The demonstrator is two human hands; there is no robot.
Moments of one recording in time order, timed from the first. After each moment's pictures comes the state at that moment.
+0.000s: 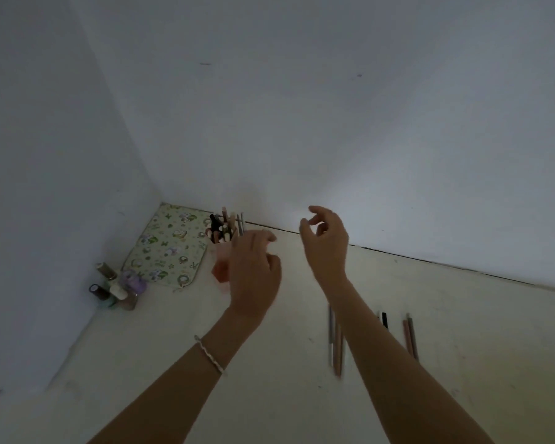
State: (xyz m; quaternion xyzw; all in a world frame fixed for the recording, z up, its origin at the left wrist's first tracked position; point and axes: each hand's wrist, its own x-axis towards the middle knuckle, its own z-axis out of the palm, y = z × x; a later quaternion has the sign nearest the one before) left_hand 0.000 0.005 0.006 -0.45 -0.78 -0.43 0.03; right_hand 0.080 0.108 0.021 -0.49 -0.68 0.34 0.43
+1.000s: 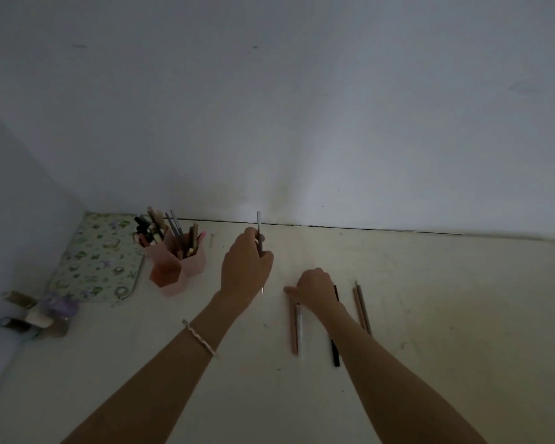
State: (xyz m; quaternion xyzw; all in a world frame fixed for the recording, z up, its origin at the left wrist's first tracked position) left_hand 0.057 0.057 -0.012 -0.46 -0.78 -0.36 -0.22; right_hand 0.203 0.113 -0.081 -0.63 -0.72 0.26 -0.06
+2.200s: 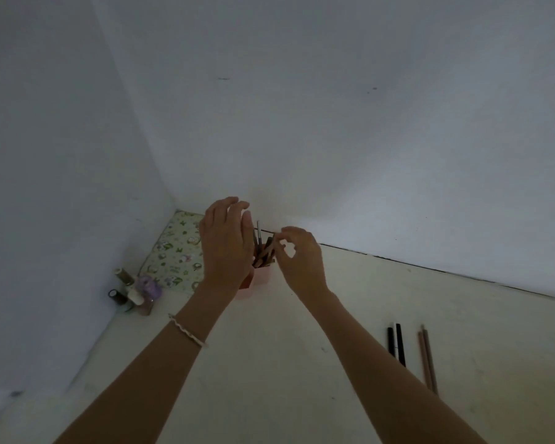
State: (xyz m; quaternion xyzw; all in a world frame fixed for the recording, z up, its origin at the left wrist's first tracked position) left_hand -0.074 0.007 0.039 -0.44 -0.79 -0.40 0.14; right_hand 0.045 0.076 0.009 -0.39 -0.79 0.33 0.35
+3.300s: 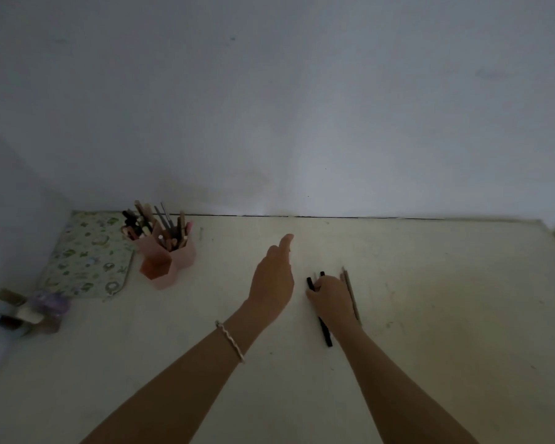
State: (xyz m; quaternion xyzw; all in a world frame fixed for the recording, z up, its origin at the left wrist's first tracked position) left_hand 0.128 0.040 -0.026 -0.57 -0.73 -0.30 -0.23; right_hand 0.263 0.075 -0.079 -0.67 -0.70 0.23 0.02
